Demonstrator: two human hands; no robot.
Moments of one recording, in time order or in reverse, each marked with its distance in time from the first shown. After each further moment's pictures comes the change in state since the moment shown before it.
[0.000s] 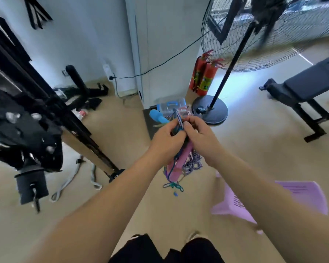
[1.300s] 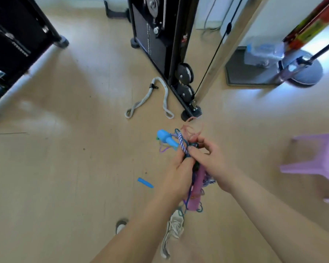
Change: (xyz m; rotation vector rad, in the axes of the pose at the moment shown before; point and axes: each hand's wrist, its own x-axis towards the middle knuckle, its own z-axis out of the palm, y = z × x) left_hand -0.383 -0.443 -0.331 -0.497 0.163 -0.345; right_hand -0.323 0.180 0.537 -0.014 -0.333 0.296
